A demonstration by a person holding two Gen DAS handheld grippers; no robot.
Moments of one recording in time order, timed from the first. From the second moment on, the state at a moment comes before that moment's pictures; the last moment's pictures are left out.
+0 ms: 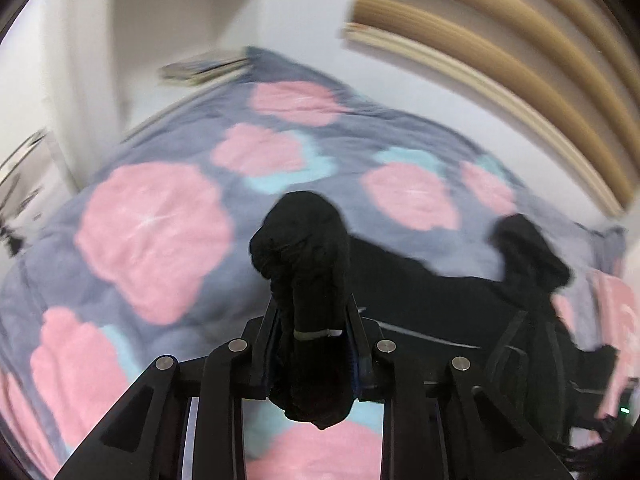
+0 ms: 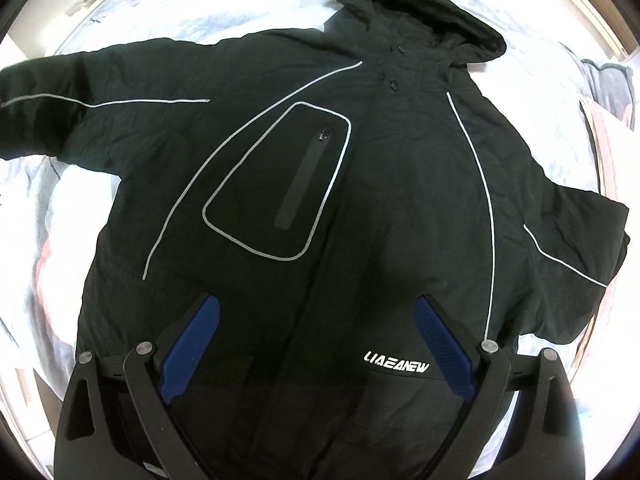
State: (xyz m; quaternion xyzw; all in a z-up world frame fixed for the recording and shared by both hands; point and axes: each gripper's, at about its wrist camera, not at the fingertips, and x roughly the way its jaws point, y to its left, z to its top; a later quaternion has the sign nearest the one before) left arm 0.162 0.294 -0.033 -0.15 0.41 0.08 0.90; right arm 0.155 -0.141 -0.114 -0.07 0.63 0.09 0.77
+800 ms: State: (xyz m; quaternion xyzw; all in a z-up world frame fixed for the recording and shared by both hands) left arm 0.119 0.457 -0.126 -0.32 0.42 0.18 0.83; right arm 0.145 -0.115 -0.126 -0.11 0.65 0.12 0.75
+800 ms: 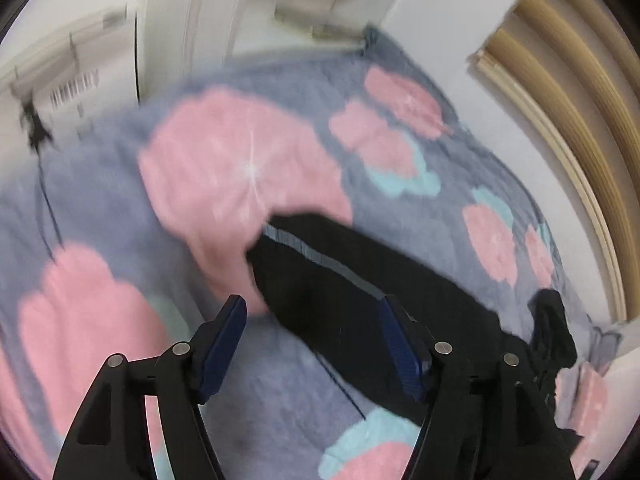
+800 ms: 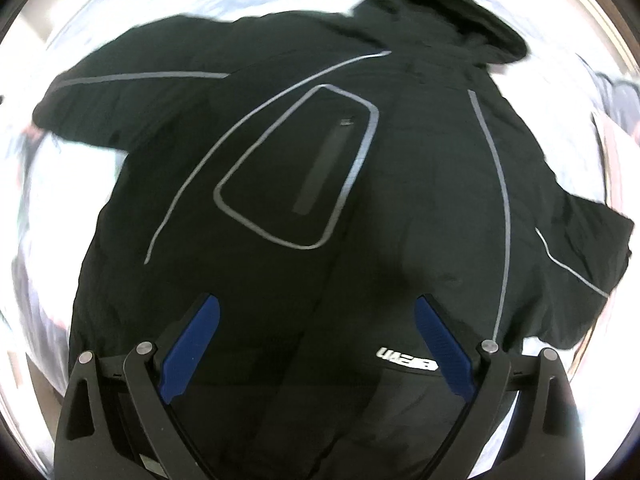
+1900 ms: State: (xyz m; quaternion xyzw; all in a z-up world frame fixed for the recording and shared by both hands) left arm 0.230 0.098 -0.149 -0.15 0.46 -0.15 0.86; right arm 0.151 -0.129 -0.140 -0.10 0.65 0.10 0.74
